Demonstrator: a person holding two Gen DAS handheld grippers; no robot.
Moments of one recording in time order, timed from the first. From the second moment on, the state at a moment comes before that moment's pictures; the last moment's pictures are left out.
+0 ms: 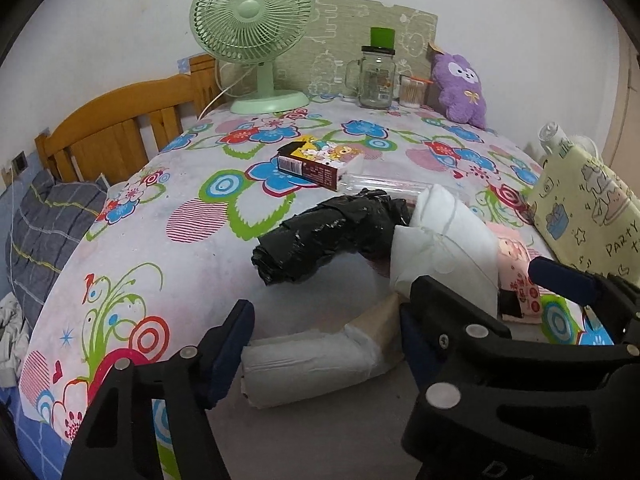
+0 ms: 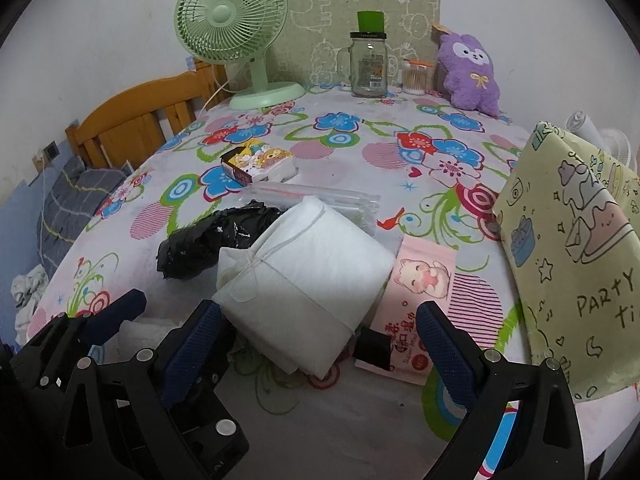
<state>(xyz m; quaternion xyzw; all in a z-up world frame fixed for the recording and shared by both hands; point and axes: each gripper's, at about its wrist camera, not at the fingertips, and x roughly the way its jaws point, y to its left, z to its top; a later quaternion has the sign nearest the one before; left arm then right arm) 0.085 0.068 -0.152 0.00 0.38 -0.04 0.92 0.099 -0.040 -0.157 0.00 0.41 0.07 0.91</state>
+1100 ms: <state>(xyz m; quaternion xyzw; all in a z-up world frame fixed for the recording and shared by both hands) 0.096 0.056 -0.150 0.01 0.38 -0.04 0.92 0.119 -0.036 -0.161 0.00 0.41 0.09 0.91</state>
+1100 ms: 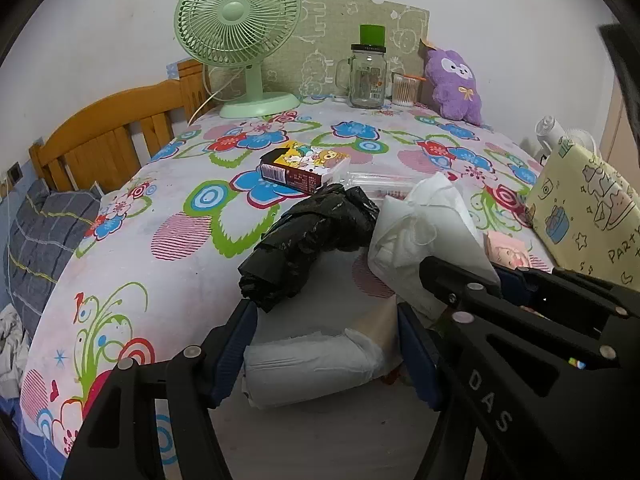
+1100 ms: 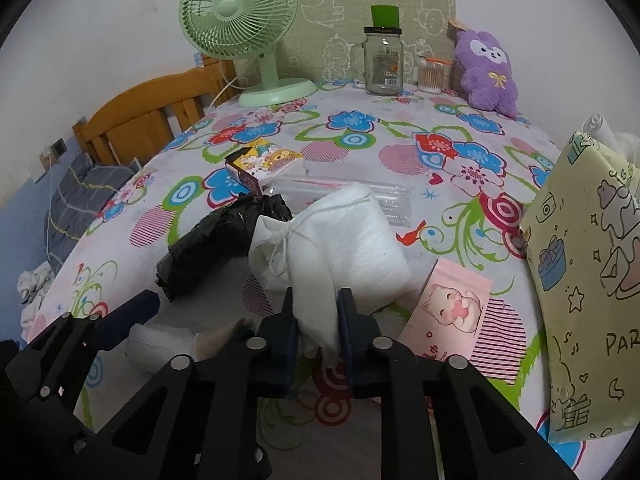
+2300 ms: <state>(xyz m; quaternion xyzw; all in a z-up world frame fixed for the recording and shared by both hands) 0.071 0.020 -0.066 0.02 0.30 -0.07 0.95 0.084 -0.073 -0.071 0.01 0.33 0.08 0.94</state>
